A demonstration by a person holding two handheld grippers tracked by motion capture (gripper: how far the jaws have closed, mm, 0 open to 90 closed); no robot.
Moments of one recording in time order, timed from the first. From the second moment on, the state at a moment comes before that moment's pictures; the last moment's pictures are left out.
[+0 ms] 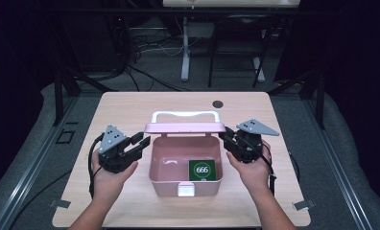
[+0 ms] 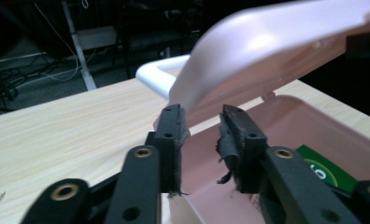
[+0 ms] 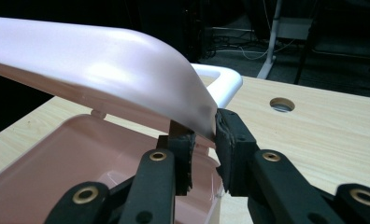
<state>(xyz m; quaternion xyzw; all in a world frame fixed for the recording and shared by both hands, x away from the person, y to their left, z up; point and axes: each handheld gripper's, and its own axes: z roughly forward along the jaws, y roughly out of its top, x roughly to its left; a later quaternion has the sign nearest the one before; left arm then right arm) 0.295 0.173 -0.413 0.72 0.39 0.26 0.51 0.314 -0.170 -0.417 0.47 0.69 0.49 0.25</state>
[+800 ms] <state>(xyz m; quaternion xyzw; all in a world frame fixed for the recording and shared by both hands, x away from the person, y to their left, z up) 0.298 0.169 -0.399 0.72 0.39 0.26 0.51 0.321 -0.174 -0.439 0.47 0.70 0.47 0.24</state>
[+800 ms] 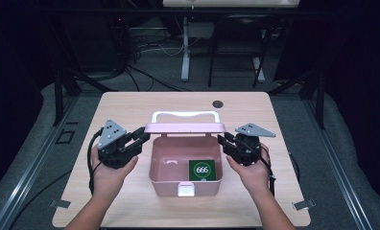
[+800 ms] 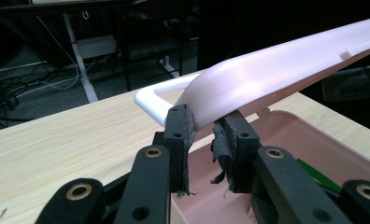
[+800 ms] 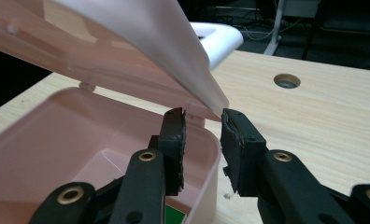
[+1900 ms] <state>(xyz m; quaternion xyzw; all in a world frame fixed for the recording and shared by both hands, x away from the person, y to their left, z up) 0.280 0.172 -0.403 0.73 0.37 0.26 0.51 0.332 -0.200 -0.450 0.52 0.69 0.46 0.23</state>
